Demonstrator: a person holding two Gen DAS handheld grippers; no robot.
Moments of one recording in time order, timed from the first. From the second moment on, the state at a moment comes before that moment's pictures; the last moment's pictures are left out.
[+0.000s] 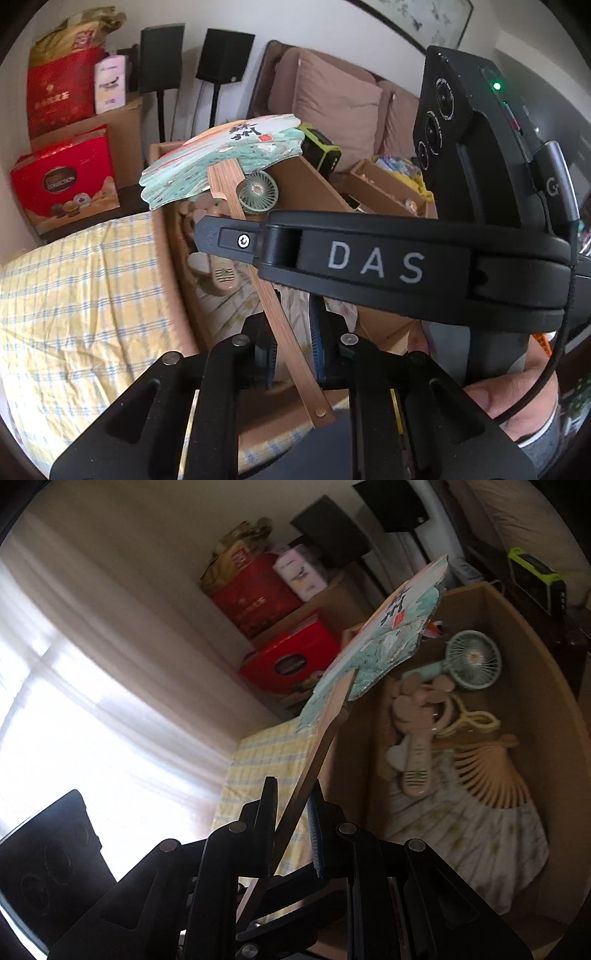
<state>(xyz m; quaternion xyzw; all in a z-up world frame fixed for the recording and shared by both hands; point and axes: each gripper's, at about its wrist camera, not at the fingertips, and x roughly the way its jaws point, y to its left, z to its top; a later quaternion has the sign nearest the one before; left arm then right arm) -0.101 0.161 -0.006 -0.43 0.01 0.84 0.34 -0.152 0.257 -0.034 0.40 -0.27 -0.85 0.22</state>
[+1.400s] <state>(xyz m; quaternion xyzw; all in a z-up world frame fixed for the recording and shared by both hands) -0.102 0.113 -0.010 -0.43 0.00 0.86 0.28 -0.124 0.315 -0.056 0.43 -0.16 -0.88 0.08</state>
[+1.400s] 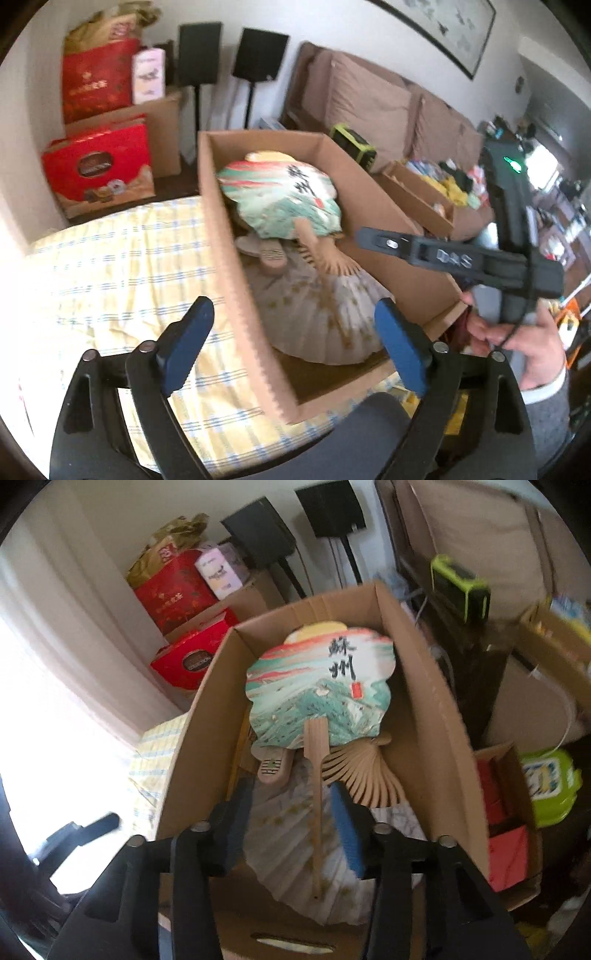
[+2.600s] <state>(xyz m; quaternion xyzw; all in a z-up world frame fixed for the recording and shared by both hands) -0.016 0.018 -0.018 -0.39 -0.02 0.91 0.13 0.001 0.240 -0.049 0.35 -0.03 -0.94 -0.01</state>
